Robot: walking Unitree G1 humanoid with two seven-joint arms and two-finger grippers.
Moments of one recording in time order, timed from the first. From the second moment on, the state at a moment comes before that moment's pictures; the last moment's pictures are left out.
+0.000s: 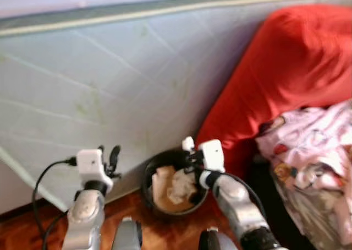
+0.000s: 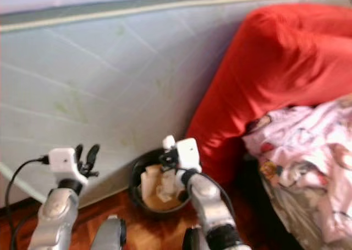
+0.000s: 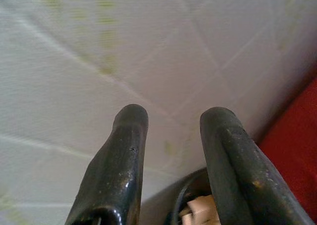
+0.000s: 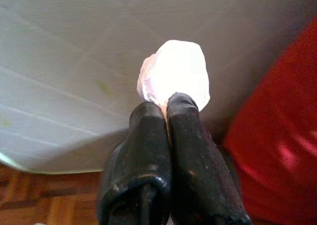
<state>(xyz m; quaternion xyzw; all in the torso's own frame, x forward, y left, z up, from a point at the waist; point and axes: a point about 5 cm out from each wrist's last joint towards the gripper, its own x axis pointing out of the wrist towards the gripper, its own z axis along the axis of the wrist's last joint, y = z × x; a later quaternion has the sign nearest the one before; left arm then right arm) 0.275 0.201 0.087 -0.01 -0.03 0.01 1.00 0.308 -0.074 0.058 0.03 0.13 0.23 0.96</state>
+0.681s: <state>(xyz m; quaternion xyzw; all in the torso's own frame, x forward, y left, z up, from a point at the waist) 0.272 0.206 0.085 0.00 -0.02 0.02 1.00 0.310 -0.052 0.063 0.04 0.12 0.26 0.96</state>
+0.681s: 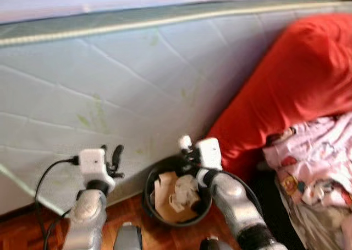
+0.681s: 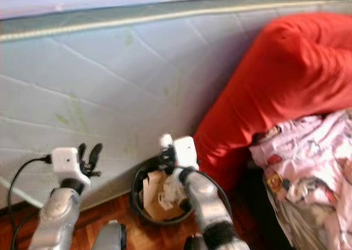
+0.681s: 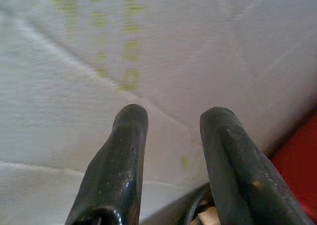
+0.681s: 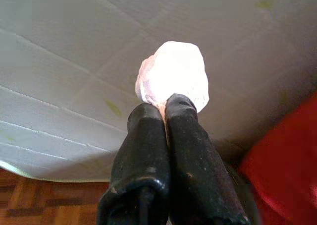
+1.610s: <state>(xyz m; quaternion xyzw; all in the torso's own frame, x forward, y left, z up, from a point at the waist) 0.270 0.217 0.095 0.03 -0.01 0.00 1.00 0.312 -0.029 0.067 0.03 0.12 0.29 0.95</state>
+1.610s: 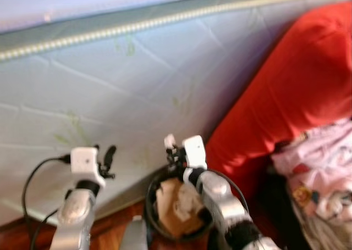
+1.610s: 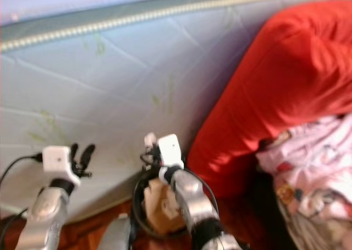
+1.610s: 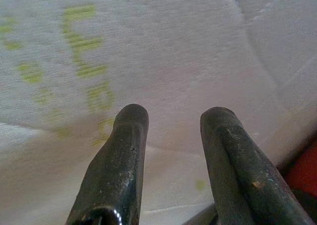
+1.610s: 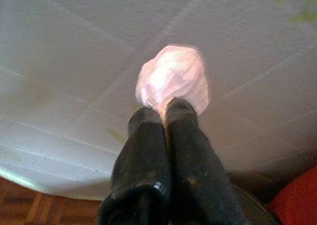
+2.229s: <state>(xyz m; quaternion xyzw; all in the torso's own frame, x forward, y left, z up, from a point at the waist) 0.274 0.204 0.097 0.02 -0.01 -0.02 1.00 0.335 -0.035 0.059 0.03 0.21 0.22 0.95</state>
